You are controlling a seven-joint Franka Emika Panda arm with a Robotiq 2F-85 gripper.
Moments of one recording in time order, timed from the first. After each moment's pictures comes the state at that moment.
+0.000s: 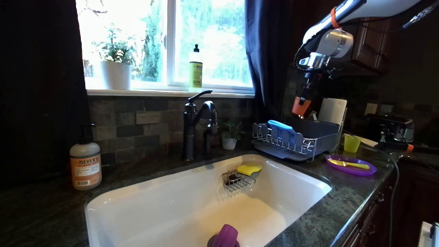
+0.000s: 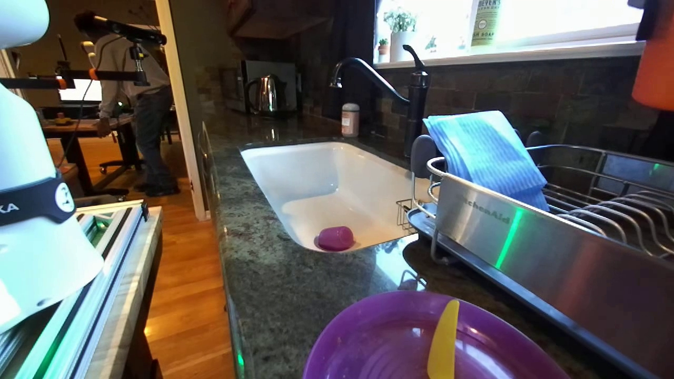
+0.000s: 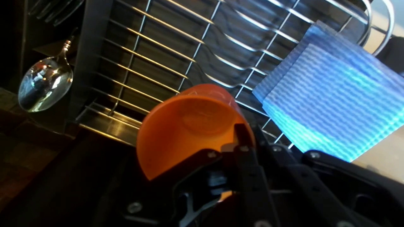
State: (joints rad) arm -0.18 0.17 -0.37 -1.81 0.22 2.15 -1.09
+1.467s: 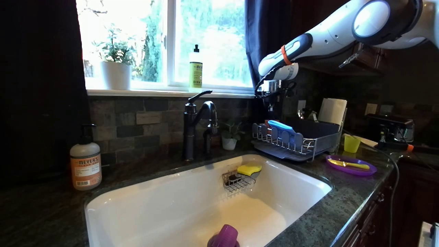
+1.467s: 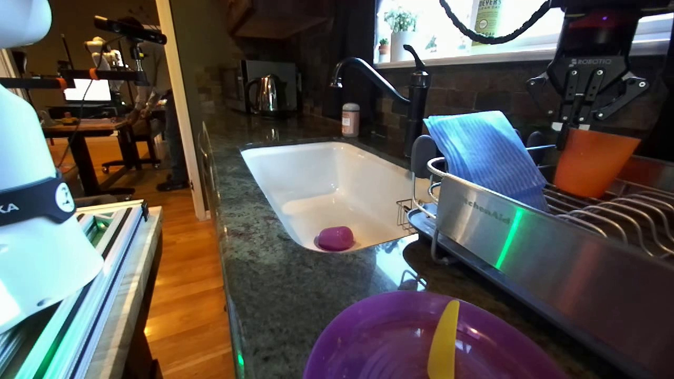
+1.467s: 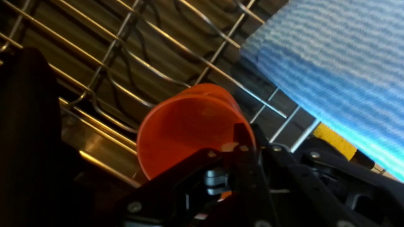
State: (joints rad) arm -0.21 0.64 -0.10 -1.34 -0.04 1.95 -0.86
